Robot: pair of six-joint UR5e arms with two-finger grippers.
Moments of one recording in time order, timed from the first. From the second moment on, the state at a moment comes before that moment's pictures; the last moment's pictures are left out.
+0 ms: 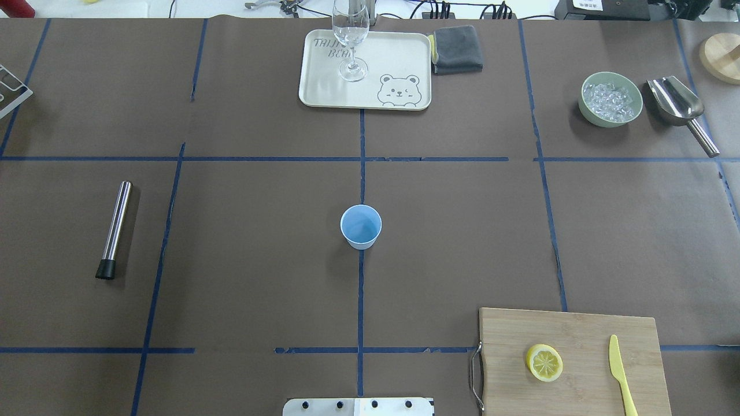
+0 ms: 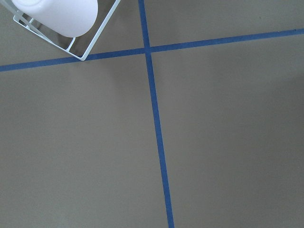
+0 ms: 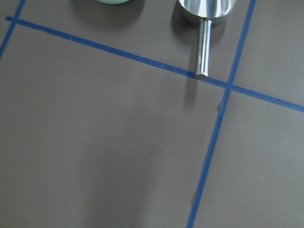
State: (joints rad) left arm -1.59 -1.35 -1.85 -1.57 -2.40 0.12; right arm 1.45 -1.88 1.95 -1.31 2.36 0.02
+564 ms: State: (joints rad) left arm -1.59 -1.35 -1.86 -1.57 -2.40 0.12; right arm 1.07 -1.88 2.21 -1.31 2.28 0.53
